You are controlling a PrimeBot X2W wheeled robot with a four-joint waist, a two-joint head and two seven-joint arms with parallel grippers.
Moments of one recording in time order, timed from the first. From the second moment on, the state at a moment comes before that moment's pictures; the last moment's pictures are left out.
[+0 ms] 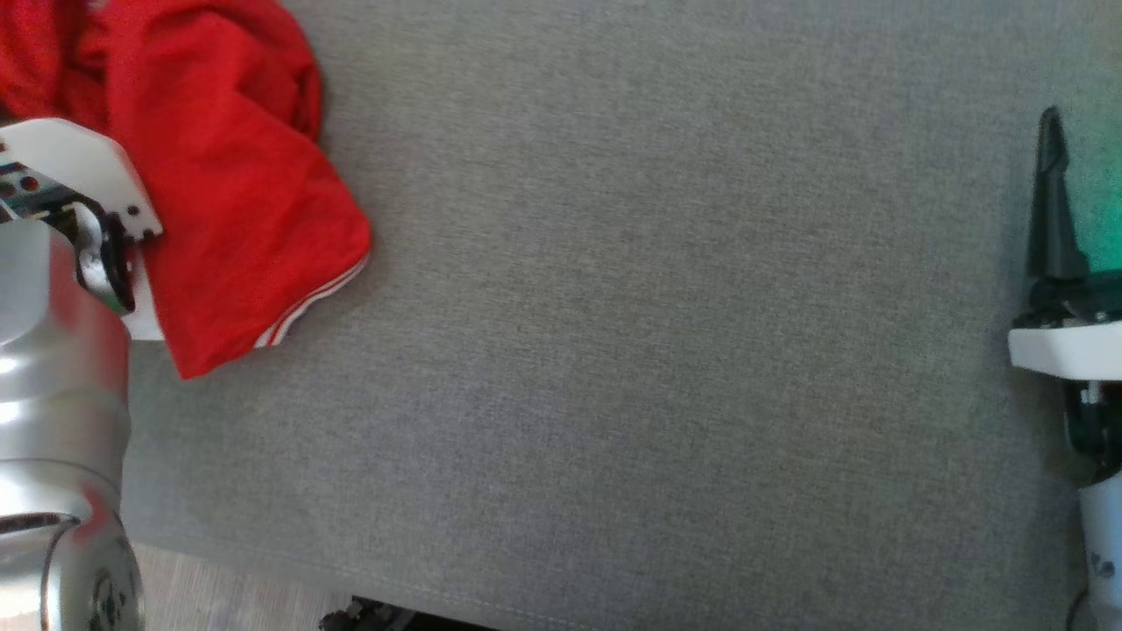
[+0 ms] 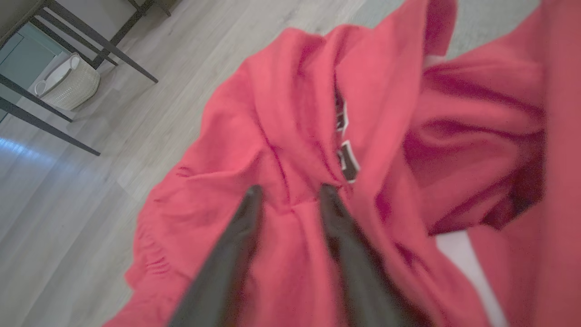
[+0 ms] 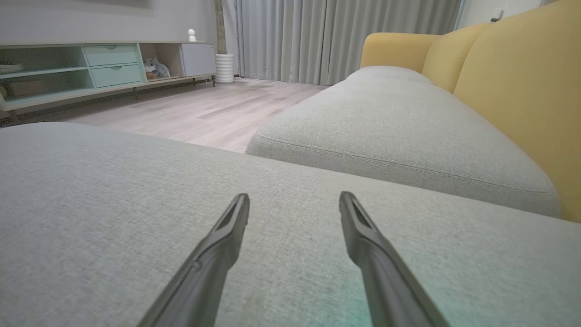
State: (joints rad) left arm -1.01 0.25 0.08 1.13 -0.10 0.13 0.19; right arm -0.29 -0.25 -0.08 0.10 0.02 0.12 -0.26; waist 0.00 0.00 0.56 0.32
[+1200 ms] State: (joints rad) left arm -1.01 0.11 -0.40 0.38 -0.04 -0.09 -0.05; right arm -0.23 -0.05 -0.01 0.14 0.24 0.12 -0.26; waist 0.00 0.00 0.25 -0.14
